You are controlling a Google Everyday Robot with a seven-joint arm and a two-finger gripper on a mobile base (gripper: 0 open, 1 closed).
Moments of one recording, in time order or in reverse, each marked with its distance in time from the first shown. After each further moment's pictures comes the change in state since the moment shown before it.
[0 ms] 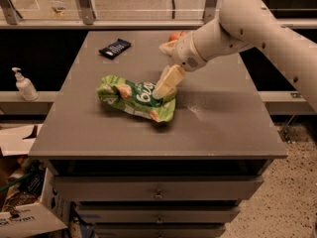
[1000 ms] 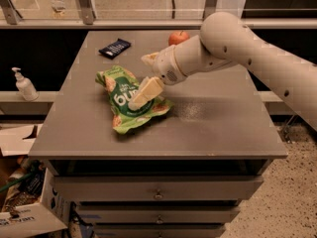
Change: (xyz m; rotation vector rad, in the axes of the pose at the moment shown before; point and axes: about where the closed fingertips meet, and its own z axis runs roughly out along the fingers) arm -0.031 0.042 0.043 -0.029 -0.103 0.068
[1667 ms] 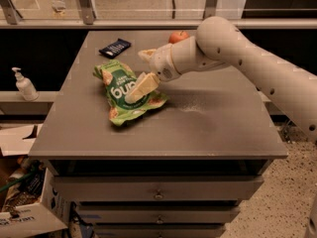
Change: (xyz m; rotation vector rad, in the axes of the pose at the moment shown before) arm -0.001 -0.031 0.016 0.028 -0.069 -0.016
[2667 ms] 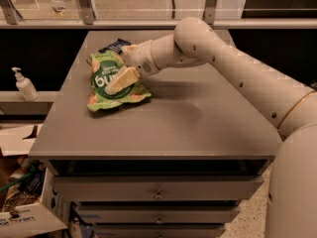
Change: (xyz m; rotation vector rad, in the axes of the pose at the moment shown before) arm -0.031 -0.022 0.057 -0.020 -0.083 0.007
